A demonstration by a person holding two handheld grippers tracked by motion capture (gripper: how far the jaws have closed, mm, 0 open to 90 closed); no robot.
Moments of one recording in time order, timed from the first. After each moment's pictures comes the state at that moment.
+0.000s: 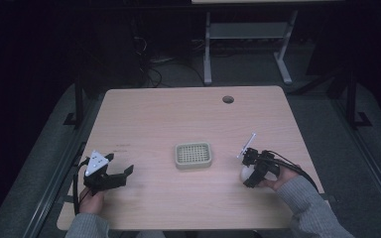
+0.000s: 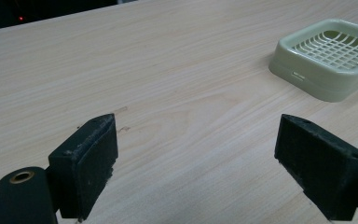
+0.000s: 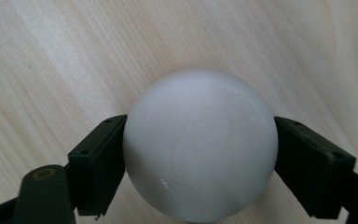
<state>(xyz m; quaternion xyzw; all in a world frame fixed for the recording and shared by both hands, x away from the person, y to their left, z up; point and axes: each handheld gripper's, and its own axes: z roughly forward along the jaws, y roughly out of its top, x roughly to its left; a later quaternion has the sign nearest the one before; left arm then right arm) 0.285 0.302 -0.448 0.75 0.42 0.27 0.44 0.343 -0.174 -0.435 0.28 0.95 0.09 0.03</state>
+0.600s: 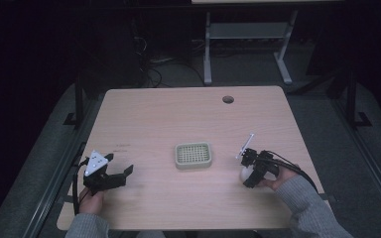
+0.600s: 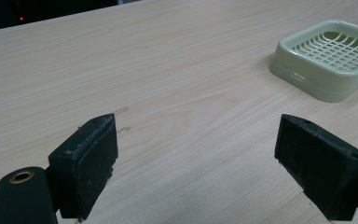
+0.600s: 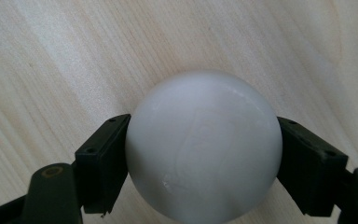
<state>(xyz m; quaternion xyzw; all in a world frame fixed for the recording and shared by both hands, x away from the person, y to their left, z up) 0.284 0.302 -0.448 0.74 0.42 0.27 0.44 0.342 -0.171 -0.436 0.28 0.96 0.08 0.03</state>
